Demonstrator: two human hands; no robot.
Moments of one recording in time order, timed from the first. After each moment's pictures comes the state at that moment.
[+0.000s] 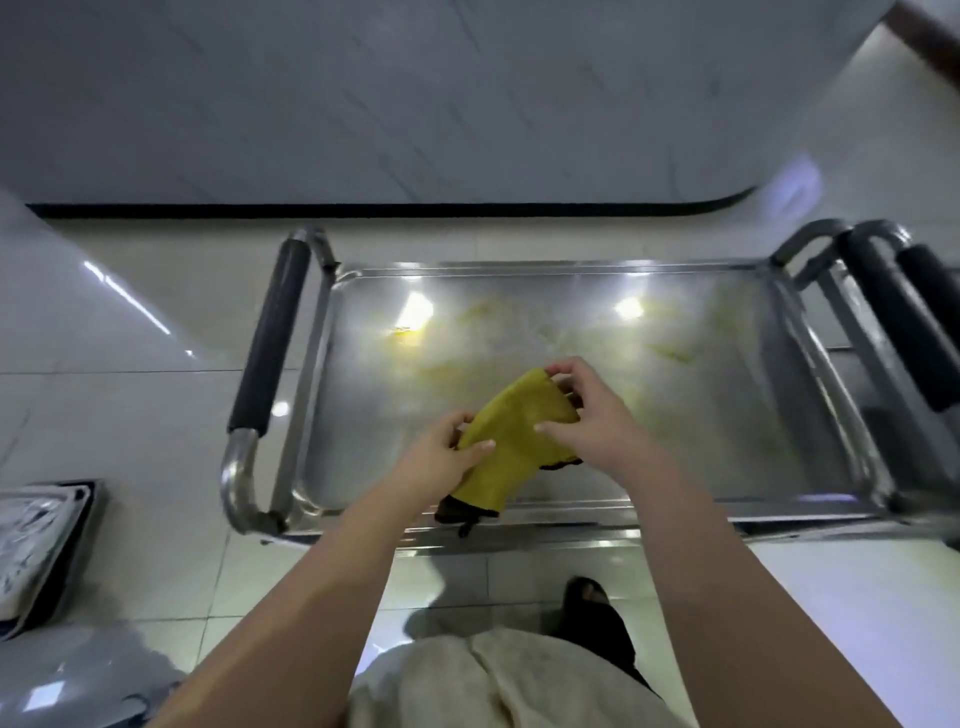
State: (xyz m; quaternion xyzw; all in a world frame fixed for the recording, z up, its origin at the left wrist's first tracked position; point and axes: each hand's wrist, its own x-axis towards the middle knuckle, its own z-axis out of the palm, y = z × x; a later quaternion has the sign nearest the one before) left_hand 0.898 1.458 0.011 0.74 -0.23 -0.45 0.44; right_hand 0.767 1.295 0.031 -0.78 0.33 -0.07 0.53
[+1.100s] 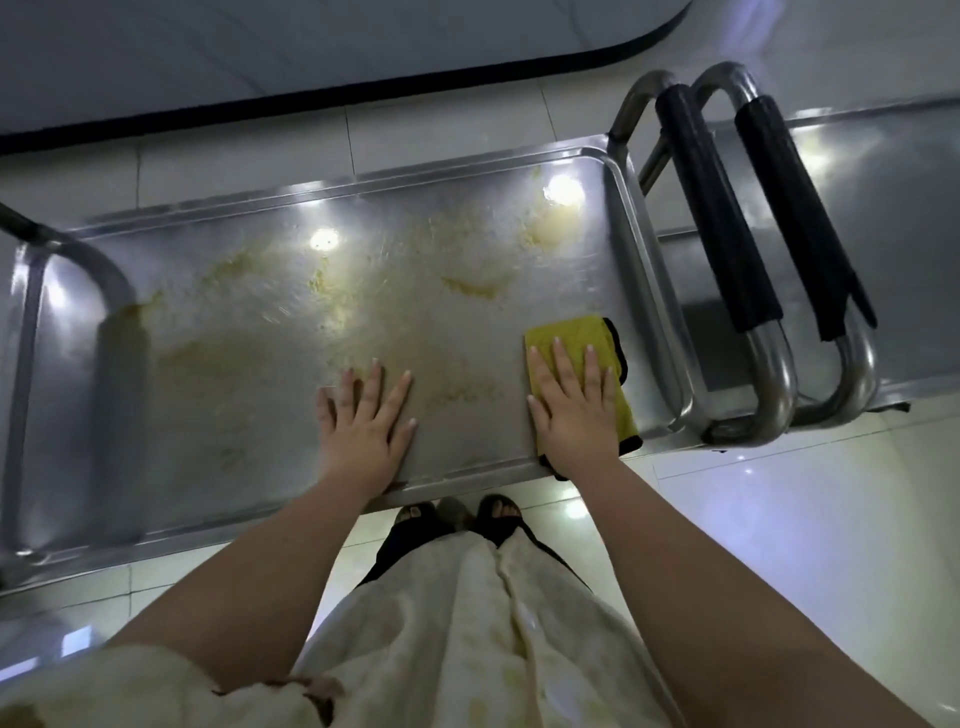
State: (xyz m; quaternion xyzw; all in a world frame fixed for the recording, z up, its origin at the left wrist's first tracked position) left_hand 0.767 1.280 -0.138 0.86 -0.48 -0.14 -0.07; right_hand 0.551 1.103 -0.130 -0.89 0.43 0.08 0.13
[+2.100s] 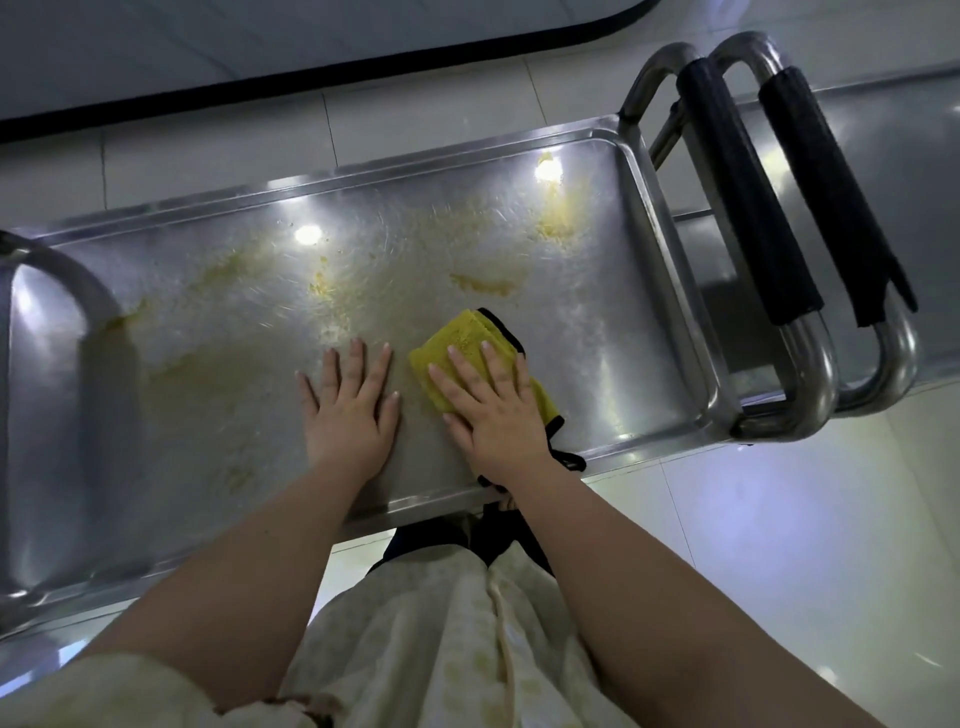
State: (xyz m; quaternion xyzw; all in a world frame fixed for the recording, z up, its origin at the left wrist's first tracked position) left_hand 0.812 1.270 -0.141 0.89 -0.45 -0.13 -0.02; right_hand 0.638 1.158 -0.134 -0.95 0.29 0.01 0.12
